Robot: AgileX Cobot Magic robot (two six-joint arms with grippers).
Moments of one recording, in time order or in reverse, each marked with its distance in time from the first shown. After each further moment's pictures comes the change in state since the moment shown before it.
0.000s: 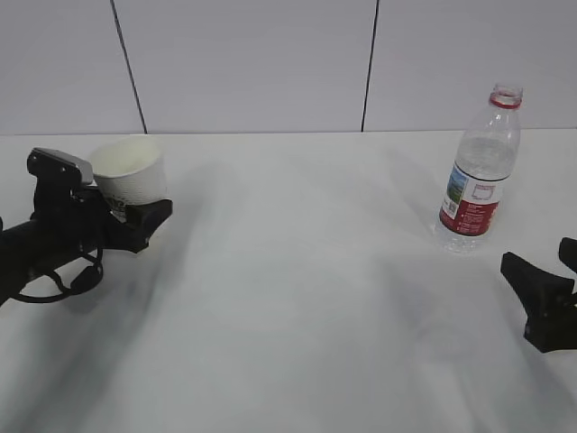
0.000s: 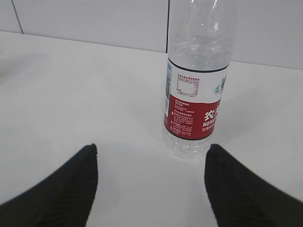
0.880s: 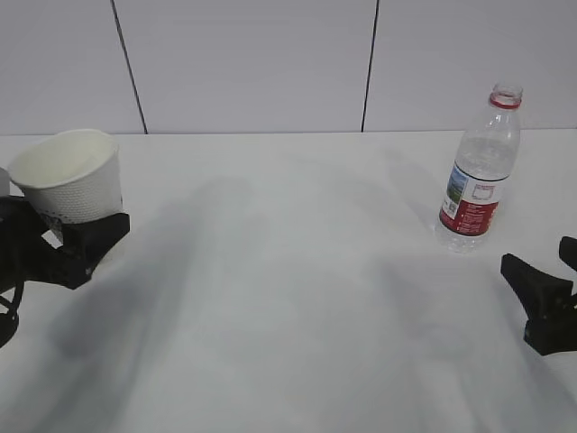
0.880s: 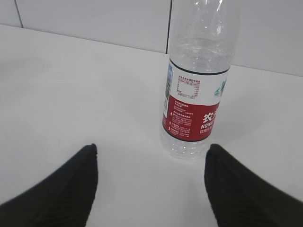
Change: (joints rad) left arm 0.000 -0.438 0.417 -0.004 0.010 0.000; right arm 0.000 0.000 0.000 0.000 0.000 -0.041
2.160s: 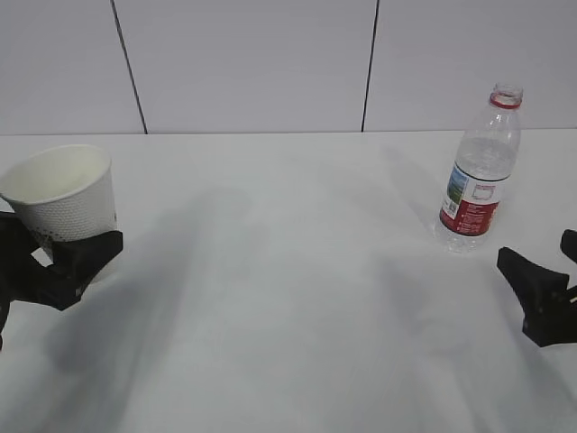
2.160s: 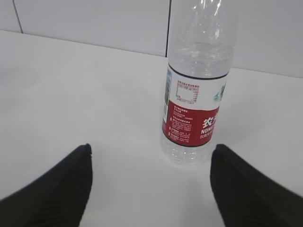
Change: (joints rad) left arm 0.000 -0.075 0.073 0.010 0.037 -0.014; right arm 0.000 0.000 -0.010 0.000 -0.002 0.015
